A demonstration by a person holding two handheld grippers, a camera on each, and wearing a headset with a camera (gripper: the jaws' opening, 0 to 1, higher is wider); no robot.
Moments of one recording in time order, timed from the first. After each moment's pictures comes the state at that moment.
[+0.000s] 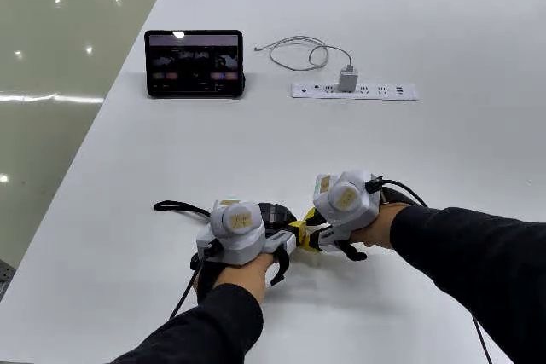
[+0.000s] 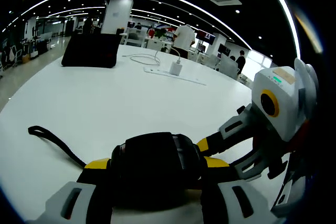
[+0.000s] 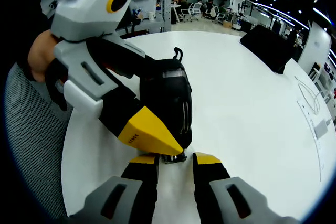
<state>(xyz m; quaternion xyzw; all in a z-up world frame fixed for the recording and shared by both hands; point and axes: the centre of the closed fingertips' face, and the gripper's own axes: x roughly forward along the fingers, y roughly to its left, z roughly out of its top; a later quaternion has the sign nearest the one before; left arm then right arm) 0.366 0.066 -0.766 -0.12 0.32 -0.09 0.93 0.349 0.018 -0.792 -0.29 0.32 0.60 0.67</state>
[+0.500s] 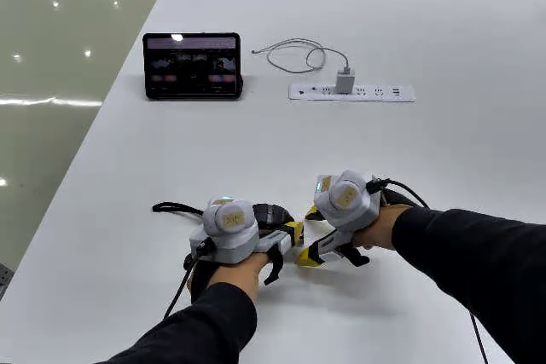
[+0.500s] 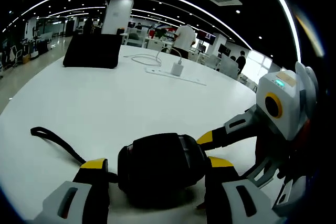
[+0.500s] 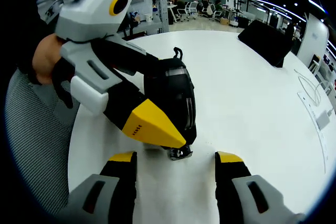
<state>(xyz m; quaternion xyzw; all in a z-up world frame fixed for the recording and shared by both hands) 0.365 0.071 -0.765 -0.12 0.32 -0.08 0.94 0.342 0.015 -0.791 -0.27 0.34 0.60 0.67</state>
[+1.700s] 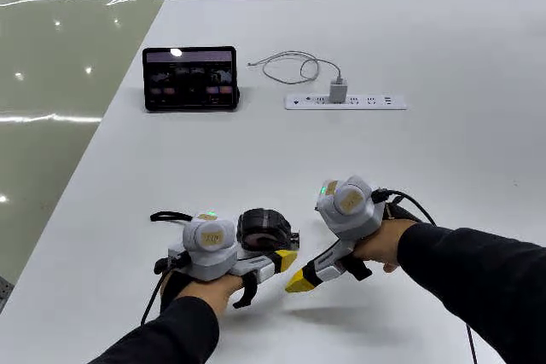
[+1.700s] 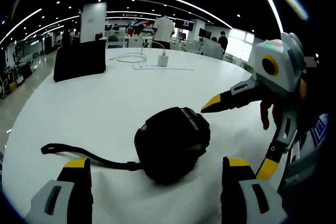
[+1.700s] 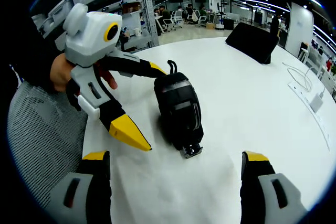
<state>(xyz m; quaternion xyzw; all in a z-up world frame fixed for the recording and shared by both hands) 0.339 0.096 -0.763 0.02 0.31 -0.16 0.94 0.326 0.008 -0.769 -0.21 0.34 0.57 0.72</state>
